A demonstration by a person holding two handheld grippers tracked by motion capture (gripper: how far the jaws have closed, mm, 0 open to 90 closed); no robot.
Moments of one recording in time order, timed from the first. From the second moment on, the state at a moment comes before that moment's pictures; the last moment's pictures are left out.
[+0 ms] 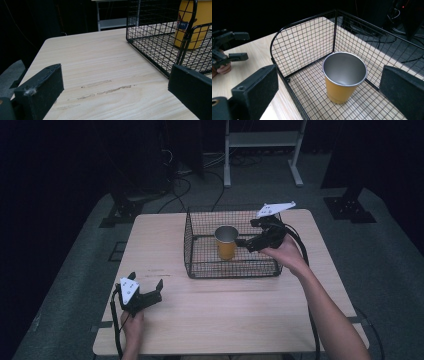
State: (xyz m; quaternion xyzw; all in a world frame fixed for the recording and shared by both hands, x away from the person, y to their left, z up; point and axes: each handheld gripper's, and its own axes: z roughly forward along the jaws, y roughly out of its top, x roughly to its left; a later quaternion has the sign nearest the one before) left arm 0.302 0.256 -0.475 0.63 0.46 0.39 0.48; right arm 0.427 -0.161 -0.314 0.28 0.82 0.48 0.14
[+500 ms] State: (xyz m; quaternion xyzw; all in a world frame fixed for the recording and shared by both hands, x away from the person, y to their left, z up) left arm 0.302 0.256 -0.475 0.63 0.46 0.39 0.48; right arm 0.406 -0.173 -0.321 0.27 0.83 0.47 0.14
